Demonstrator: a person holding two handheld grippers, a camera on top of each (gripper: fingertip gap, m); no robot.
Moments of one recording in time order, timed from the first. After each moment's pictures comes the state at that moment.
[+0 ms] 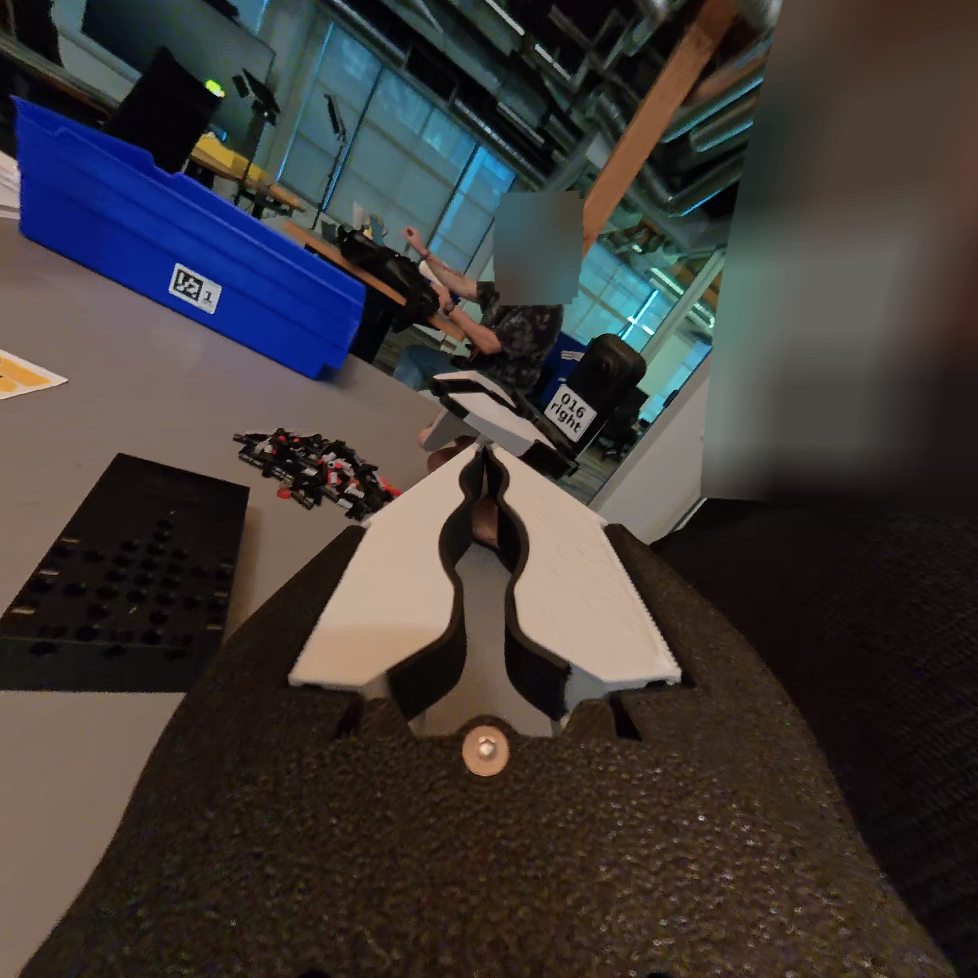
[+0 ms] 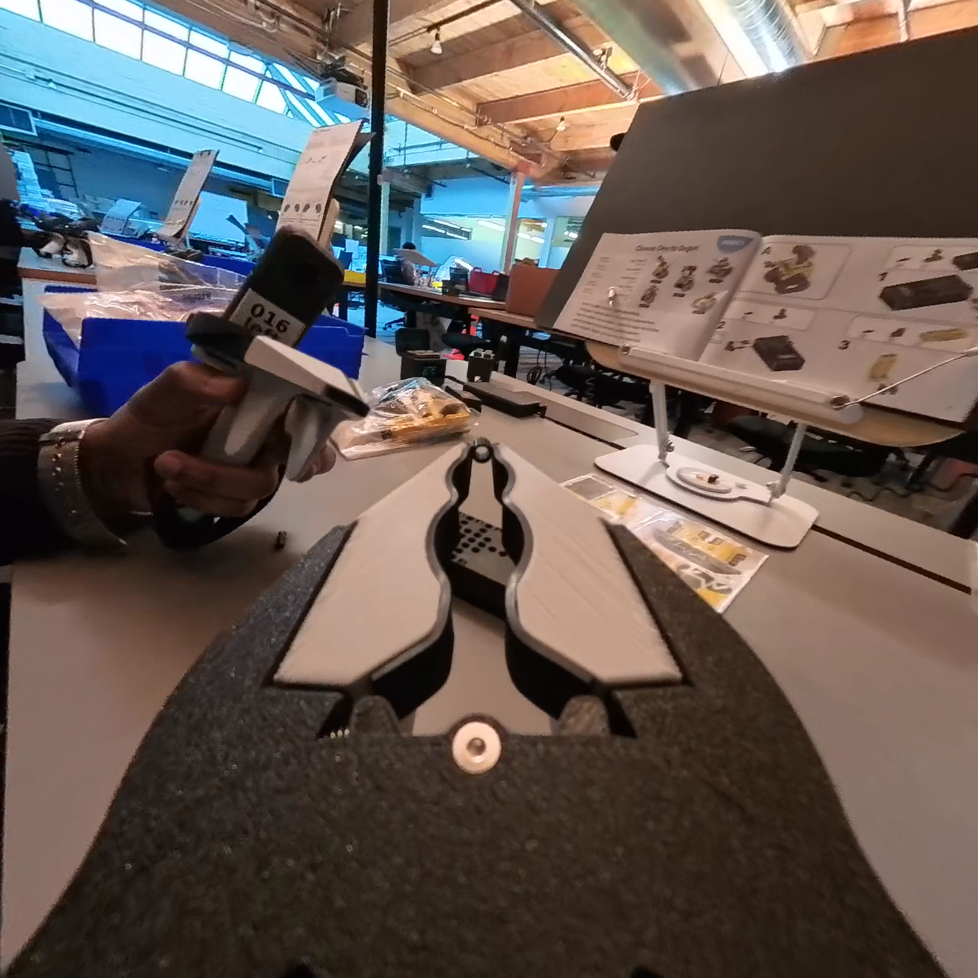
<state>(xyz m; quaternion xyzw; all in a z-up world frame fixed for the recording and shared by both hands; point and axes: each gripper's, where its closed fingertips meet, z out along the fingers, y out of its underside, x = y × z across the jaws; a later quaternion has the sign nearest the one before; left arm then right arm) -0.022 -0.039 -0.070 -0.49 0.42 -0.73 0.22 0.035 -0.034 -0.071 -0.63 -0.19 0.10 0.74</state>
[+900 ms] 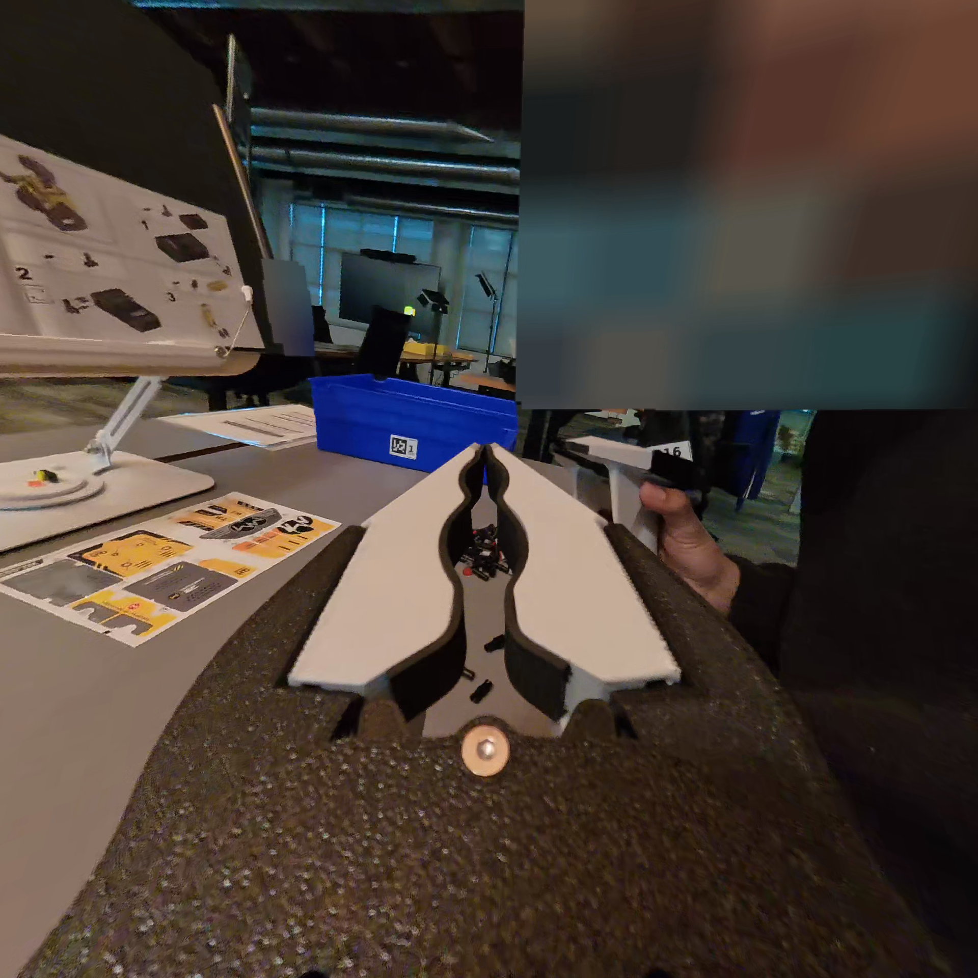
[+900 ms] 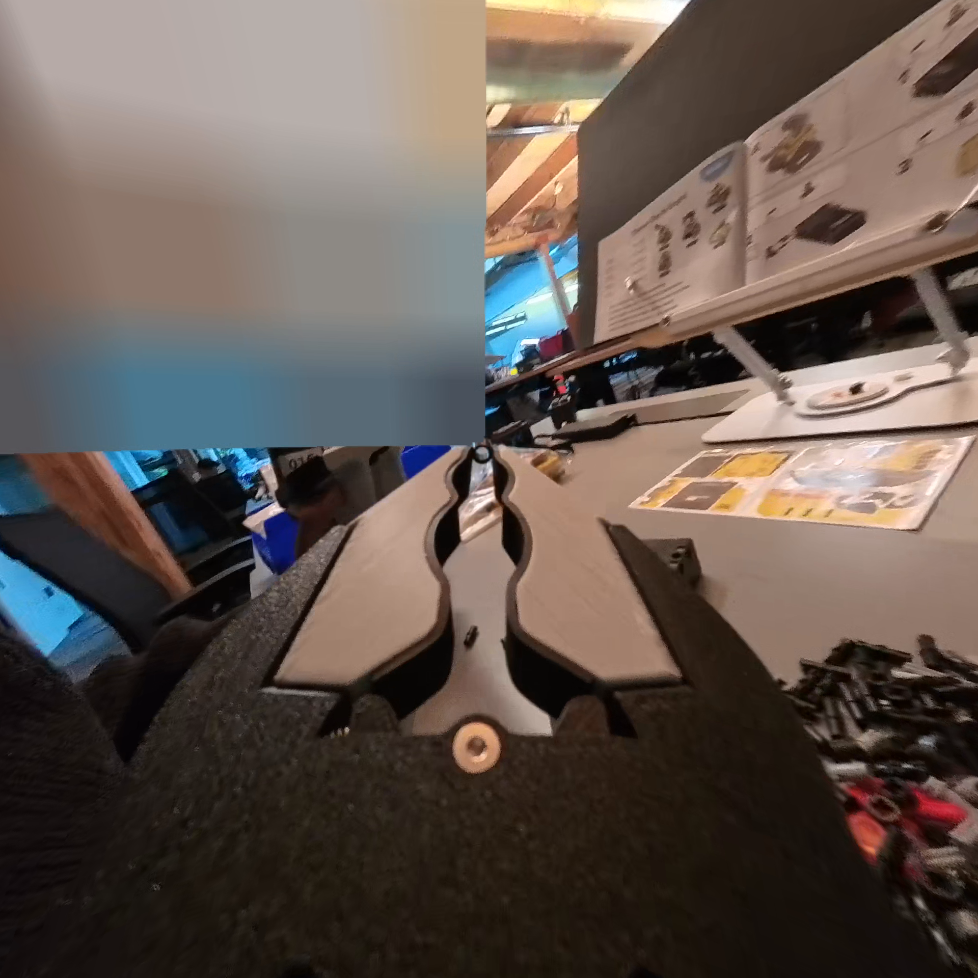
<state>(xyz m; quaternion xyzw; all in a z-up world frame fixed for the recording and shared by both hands) -0.053 0.009 -0.046 -0.45 0.41 -0.63 0.48 0.045 -0.047 -0.062 -0.60 -0.02 0.34 0.73</state>
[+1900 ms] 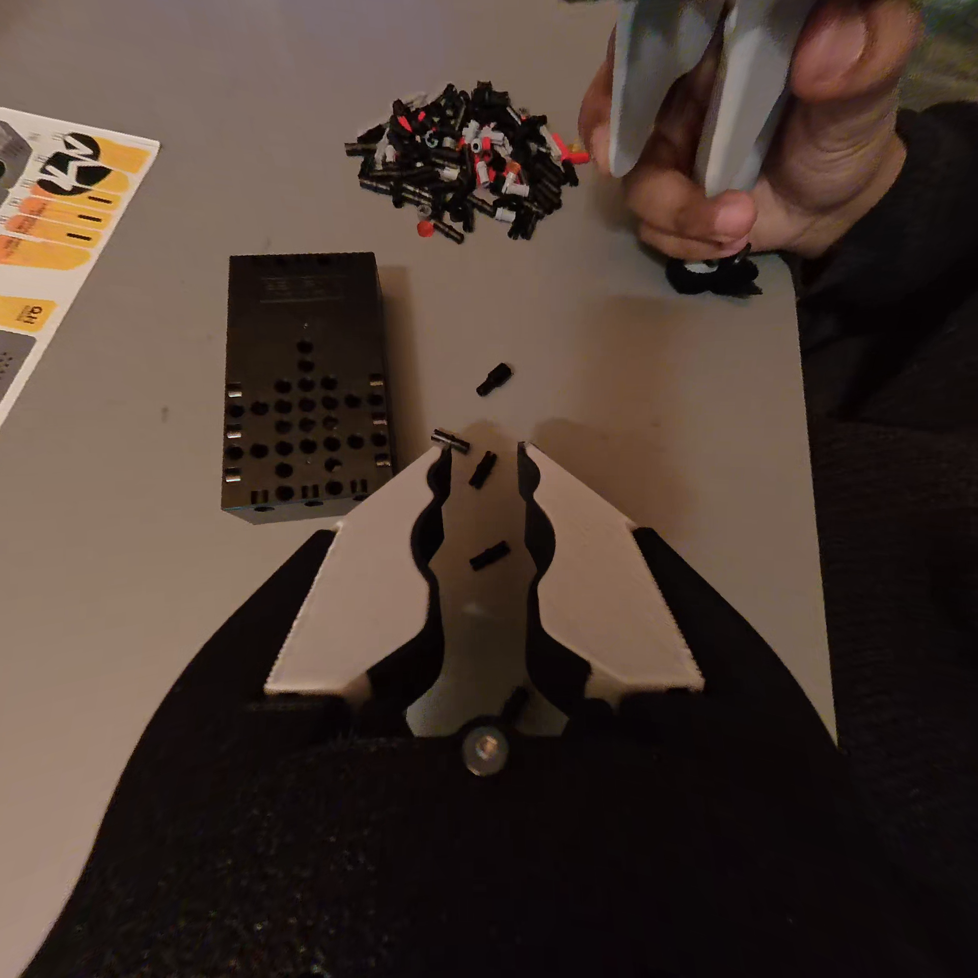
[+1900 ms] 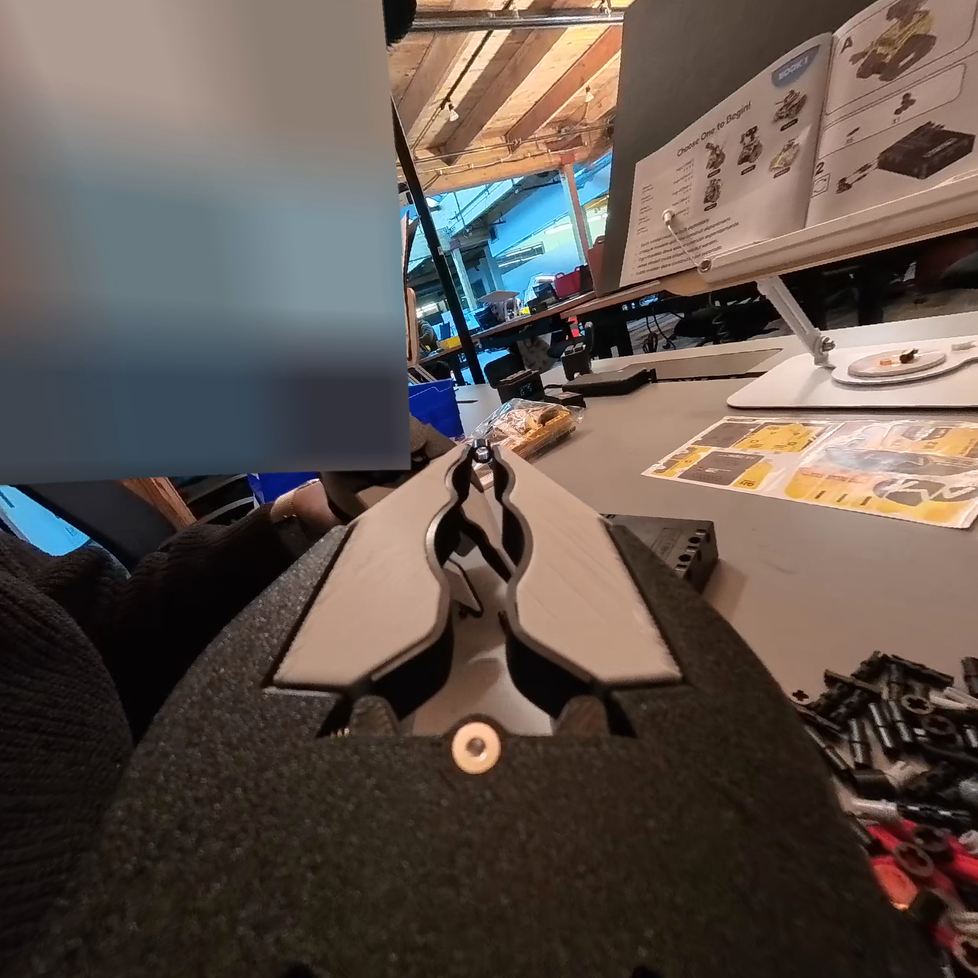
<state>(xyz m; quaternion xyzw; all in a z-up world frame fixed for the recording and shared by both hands) -0.020 -0.018 -0.180 -0.57 0.70 -0.36 0.22 0.025 -0.033 -0.076 -0.64 -0.07 0.33 0.69</state>
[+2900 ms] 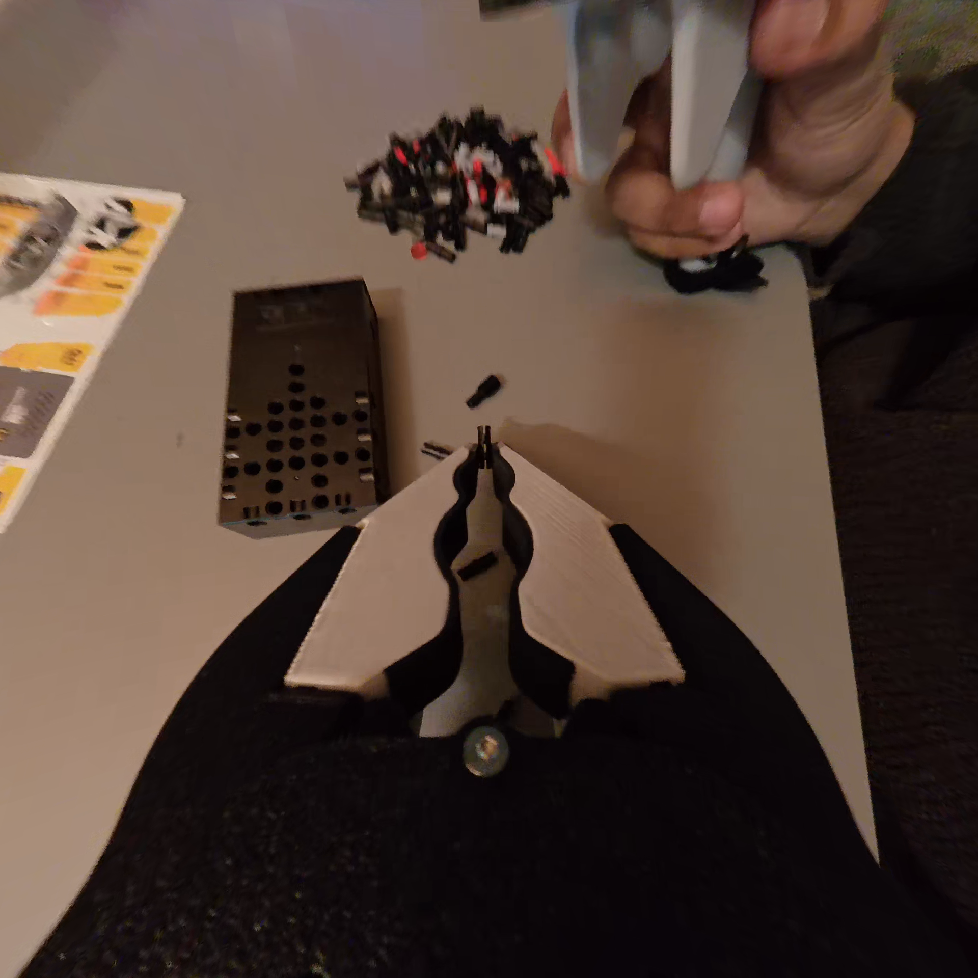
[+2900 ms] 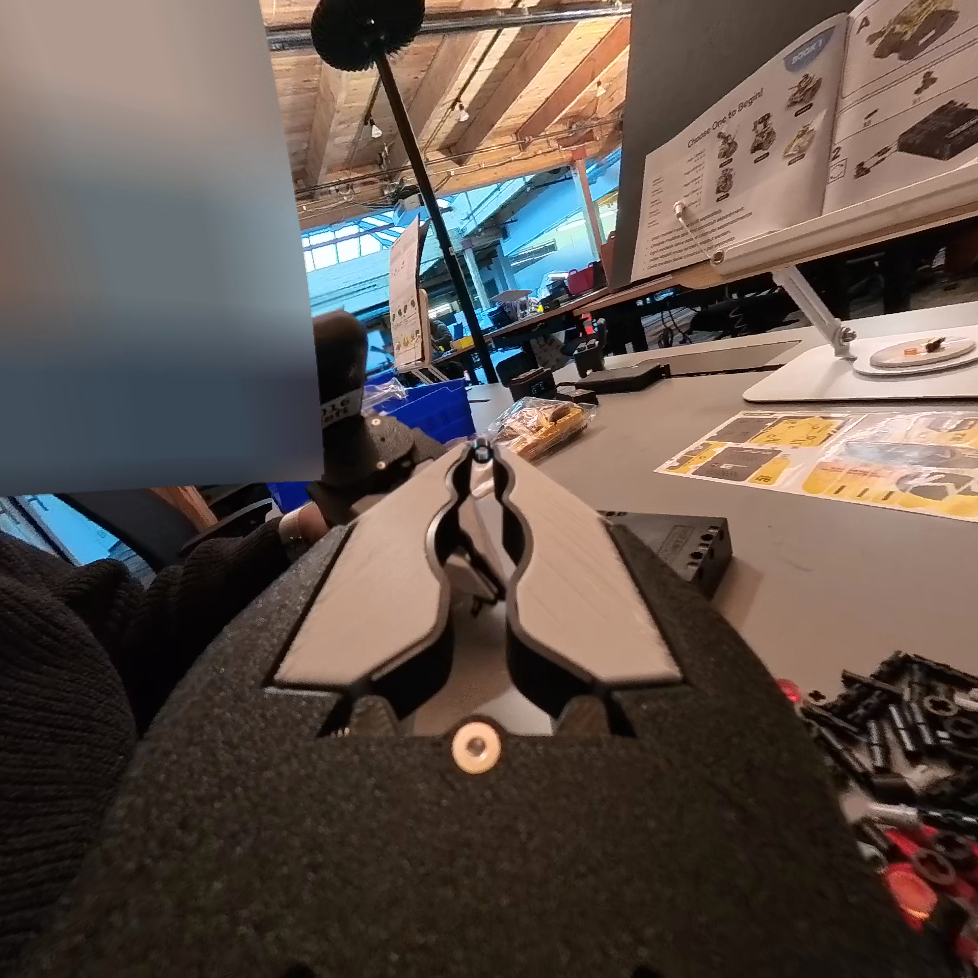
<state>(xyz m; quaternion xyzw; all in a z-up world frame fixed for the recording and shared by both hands) -0.018 -0.025 -0.176 -0.55 0.70 -0.35 0.28 0.024 -0.034 -0.076 -0.64 -0.07 0.35 0.69</state>
